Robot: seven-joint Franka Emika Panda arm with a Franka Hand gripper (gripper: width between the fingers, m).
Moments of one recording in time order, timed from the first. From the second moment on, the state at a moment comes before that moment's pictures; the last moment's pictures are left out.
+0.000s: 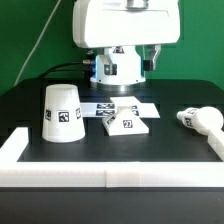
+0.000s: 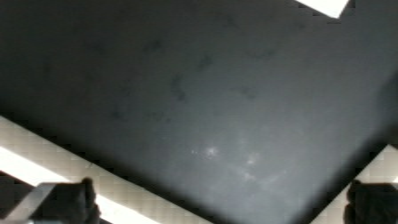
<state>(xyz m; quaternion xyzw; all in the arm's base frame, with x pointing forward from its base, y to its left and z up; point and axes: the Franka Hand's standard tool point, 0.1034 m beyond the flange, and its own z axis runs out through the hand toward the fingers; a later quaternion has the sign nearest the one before) 0.529 -0.010 0.140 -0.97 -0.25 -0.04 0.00</state>
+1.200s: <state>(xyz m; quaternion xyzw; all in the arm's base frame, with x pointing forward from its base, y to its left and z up) 0.459 -0.009 0.092 -0.99 -0.15 -0.02 0.01</state>
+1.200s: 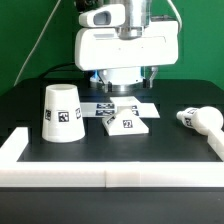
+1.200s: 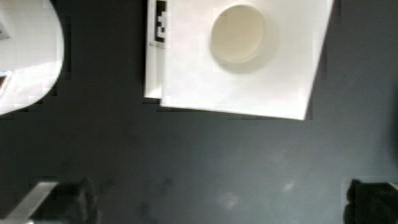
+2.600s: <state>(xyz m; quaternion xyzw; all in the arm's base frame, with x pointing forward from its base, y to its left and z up) 0.425 -0.011 0.050 -1.00 -0.09 0.01 0.02</state>
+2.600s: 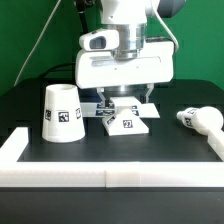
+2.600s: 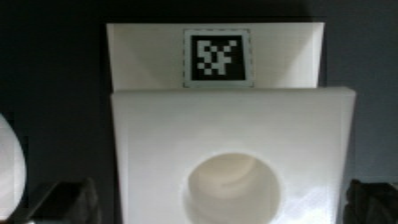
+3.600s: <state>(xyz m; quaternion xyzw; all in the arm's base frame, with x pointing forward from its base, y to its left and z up) 0.458 0.004 0.052 -1.00 -0.10 0.01 0.02</state>
